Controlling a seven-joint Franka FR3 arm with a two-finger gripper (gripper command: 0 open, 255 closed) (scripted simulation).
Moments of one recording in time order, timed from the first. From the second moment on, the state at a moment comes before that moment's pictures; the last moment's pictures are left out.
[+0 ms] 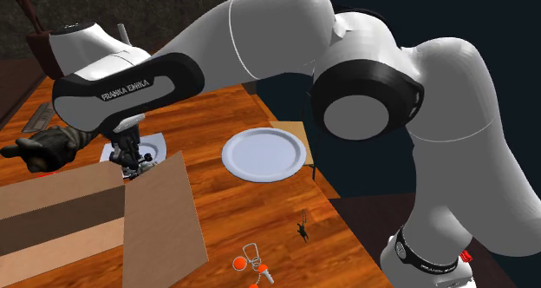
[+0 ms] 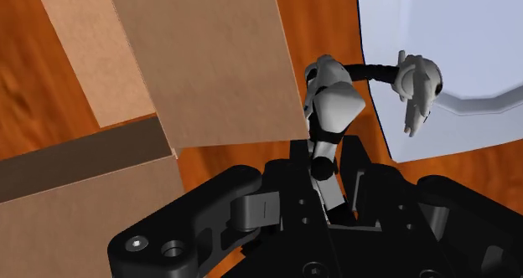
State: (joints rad) arm -0.03 0.63 -0.36 -1.32 0.13 2.01 2.73
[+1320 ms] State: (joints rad) arm -0.02 0.13 -0.47 -1.94 -0.03 2.16 2.63
